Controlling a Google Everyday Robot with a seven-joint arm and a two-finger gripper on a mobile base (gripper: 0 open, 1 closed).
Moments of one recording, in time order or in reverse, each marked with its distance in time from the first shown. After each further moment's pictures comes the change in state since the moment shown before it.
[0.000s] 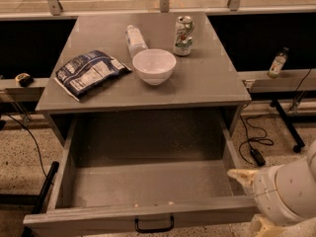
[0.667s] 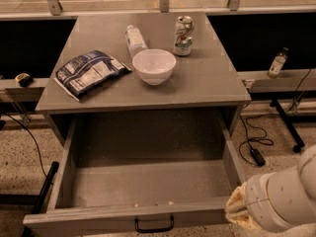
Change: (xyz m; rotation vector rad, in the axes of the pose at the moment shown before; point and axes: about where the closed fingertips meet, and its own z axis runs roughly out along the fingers) arm -0.012 0.009 0.019 -0.002 -0.042 -0.073
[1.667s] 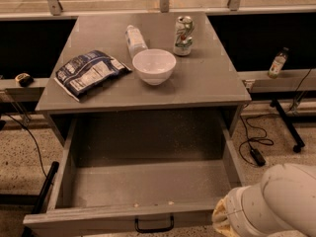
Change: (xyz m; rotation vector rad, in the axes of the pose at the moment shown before) arm -0.005 0.015 0.058 -0.045 0.027 0.006
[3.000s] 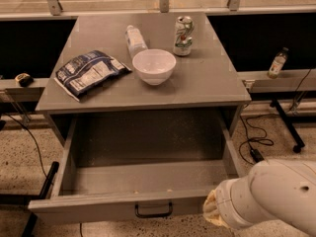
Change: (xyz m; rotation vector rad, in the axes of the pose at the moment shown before) arm -0.008 -0.026 0.019 0.046 -0.021 0.046
